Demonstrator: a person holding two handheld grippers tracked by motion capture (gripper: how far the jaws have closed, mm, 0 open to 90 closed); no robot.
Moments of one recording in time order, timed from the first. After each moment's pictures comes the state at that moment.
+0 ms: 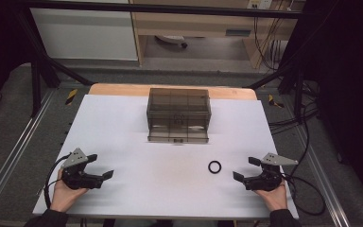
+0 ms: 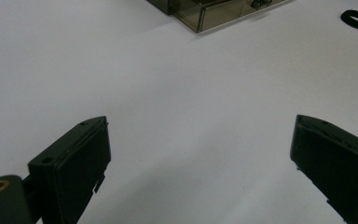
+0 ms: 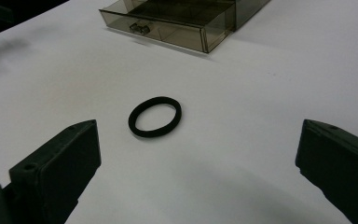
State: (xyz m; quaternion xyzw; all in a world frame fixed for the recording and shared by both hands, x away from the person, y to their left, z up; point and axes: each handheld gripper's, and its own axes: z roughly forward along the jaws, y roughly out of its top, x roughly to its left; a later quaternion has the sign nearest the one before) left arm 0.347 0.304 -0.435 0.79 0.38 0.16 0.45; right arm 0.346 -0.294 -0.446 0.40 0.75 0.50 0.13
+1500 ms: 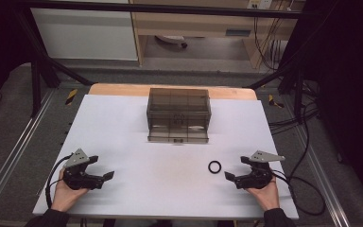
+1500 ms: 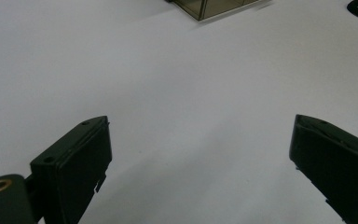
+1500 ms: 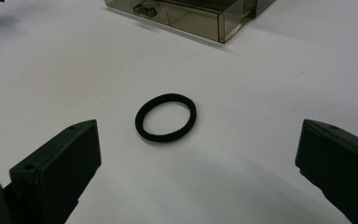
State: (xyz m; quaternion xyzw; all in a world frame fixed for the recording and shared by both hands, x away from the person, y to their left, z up) left arm 0.349 0.304 -0.442 0.80 0.38 0.15 0.44; right arm 0.355 -0.267 -0.446 0.40 0.78 0.47 0.12
